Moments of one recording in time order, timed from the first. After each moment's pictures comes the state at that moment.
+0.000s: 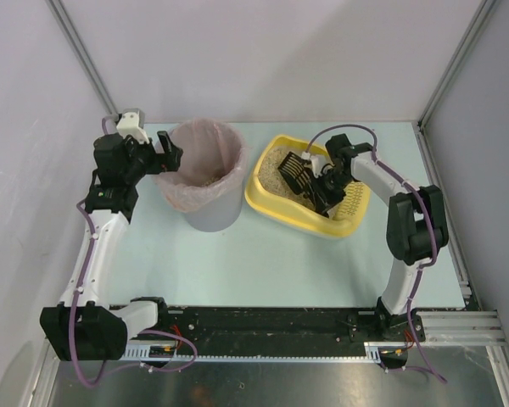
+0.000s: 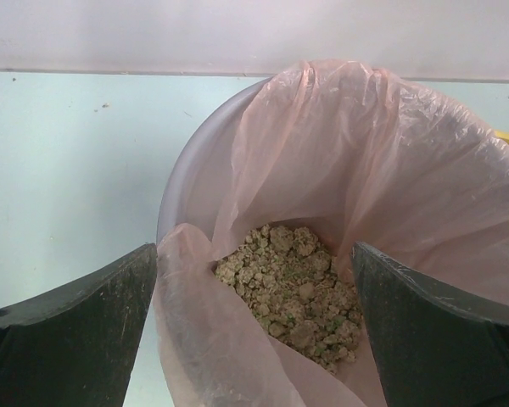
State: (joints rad) left arm 0.03 1.14 1.10 -0.25 0.24 -0.13; right arm 0.30 1.87 1.47 -0.95 -0.41 -0.27
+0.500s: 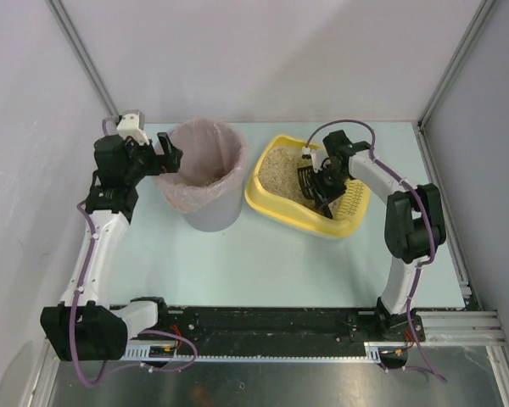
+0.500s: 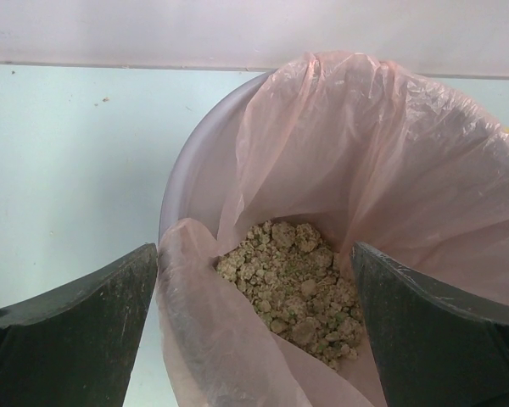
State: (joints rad) left arm 0.03 1.14 1.09 -0.25 0.24 -0.13; right arm 0.32 1.90 1.51 -0.89 -0.28 -0.25
